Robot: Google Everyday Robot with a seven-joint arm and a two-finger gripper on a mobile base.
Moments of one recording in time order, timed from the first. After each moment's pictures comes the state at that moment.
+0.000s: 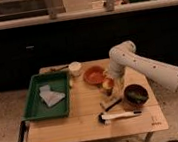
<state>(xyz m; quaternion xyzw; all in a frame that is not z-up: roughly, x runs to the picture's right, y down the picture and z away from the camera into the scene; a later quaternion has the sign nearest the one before) 0.154 0.069 0.862 -0.25 -0.14 -0.23 0.93</state>
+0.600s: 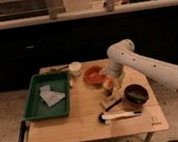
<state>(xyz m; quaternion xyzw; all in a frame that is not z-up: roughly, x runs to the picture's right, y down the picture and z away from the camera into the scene) 0.138 0.064 0.848 -0.24 -0.17 -0.26 0.92</state>
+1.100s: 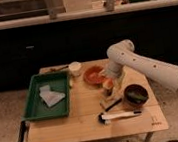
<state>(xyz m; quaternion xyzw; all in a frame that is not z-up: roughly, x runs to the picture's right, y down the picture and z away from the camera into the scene) 0.135 0.074 0.844 -0.25 -0.18 -0.27 0.91</state>
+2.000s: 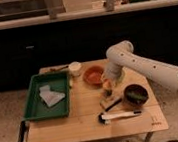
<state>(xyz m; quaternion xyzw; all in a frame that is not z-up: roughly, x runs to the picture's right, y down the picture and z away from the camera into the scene) 0.129 0.077 0.840 -0.25 -0.18 -0.28 0.91</state>
